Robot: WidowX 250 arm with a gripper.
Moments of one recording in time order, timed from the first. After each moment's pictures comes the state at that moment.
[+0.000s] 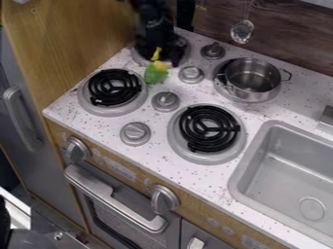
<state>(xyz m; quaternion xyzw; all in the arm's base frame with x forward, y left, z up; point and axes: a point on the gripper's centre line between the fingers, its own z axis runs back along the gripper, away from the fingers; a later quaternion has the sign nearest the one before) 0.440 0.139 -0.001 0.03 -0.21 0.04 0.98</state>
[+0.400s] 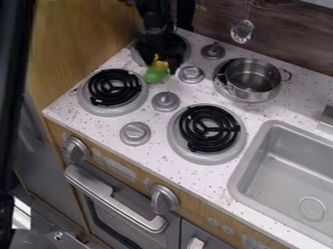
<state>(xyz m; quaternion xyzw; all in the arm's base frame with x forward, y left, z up) 0.455 0.152 -0.050 0.04 -0.14 0.03 0.99</state>
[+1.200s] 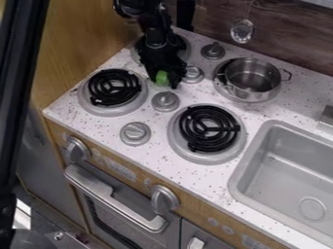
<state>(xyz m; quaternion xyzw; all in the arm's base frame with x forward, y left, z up) 0.450 0.135 -0.060 0.00 -0.15 0.02 0.99</state>
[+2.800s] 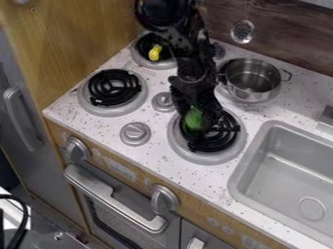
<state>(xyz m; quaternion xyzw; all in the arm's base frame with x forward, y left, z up) 0.353 0.013 -0.028 0.01 -0.12 -0.11 0.99</state>
